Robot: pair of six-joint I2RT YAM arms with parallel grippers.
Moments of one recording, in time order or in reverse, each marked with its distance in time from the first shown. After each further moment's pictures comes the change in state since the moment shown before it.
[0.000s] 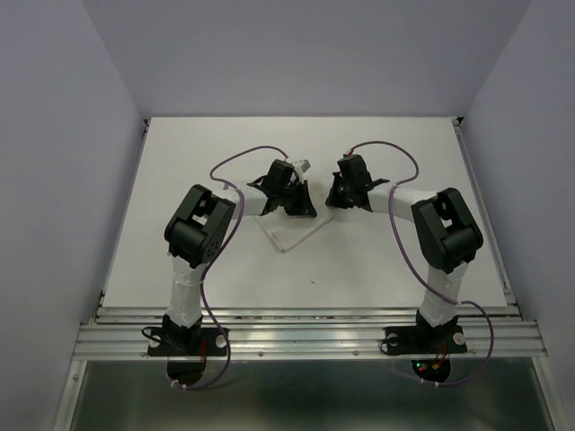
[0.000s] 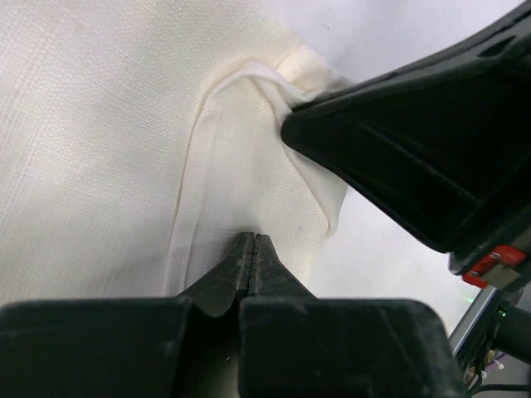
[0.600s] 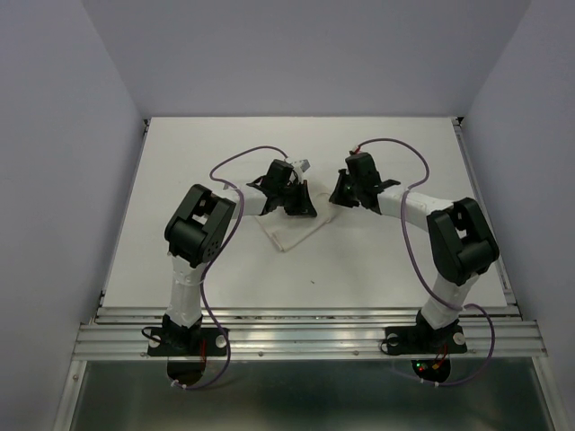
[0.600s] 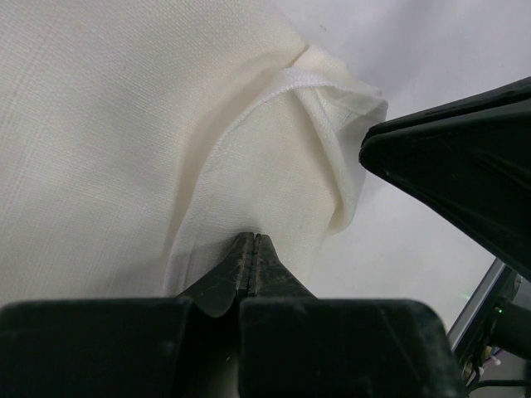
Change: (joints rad) left arm 0.003 0.005 -0.003 0.016 0.021 -0.001; right arm -0.013 -0.144 -0.064 -0.023 -0.038 -0.011
